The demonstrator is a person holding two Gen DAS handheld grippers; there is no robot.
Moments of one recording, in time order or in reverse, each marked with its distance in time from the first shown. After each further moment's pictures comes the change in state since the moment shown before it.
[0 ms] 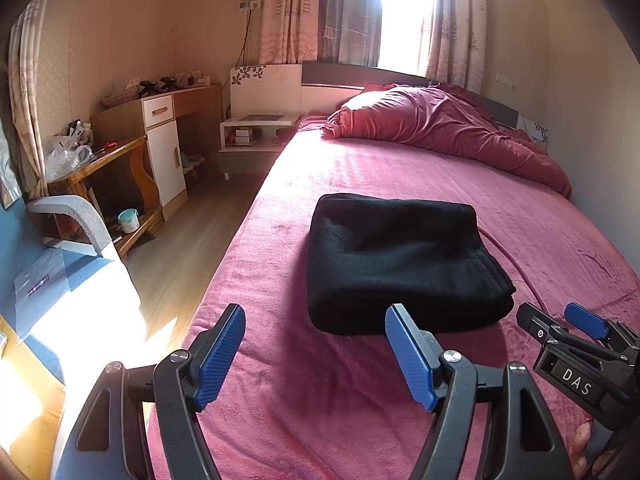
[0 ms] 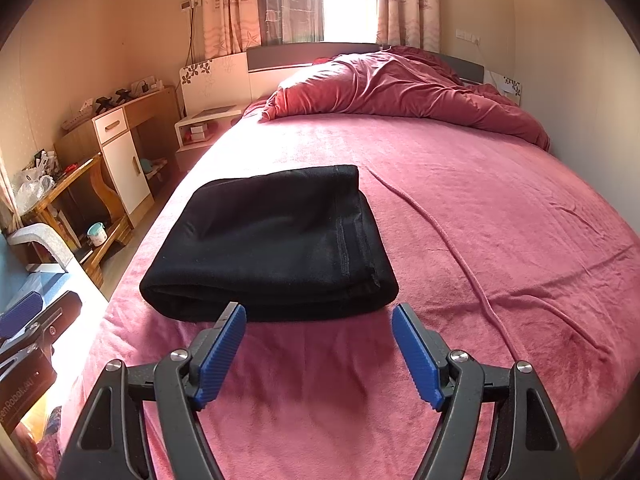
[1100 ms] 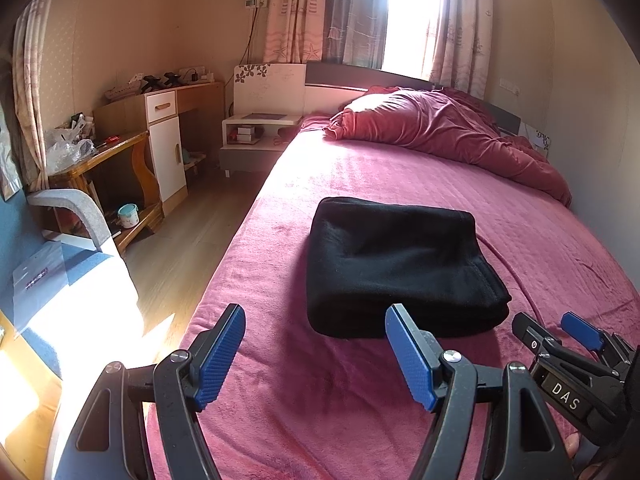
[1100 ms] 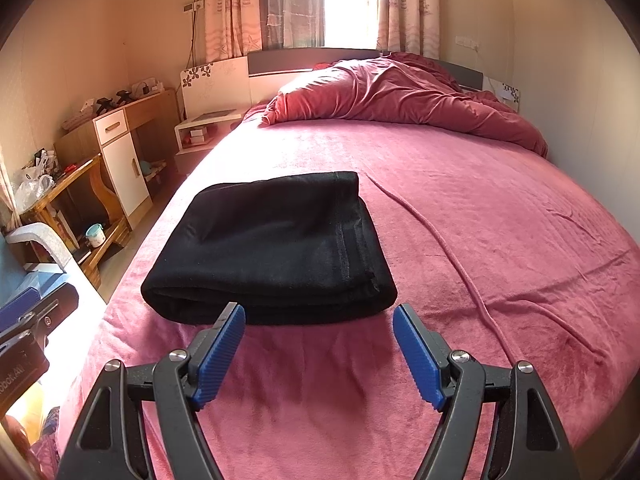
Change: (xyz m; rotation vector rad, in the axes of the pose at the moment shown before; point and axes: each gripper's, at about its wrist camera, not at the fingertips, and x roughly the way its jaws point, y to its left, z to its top) left arm -0.002 0.004 0.004 -0.032 0.004 -0.009; right arm -0.004 -0.006 0.004 -0.020 -0.022 -0.004
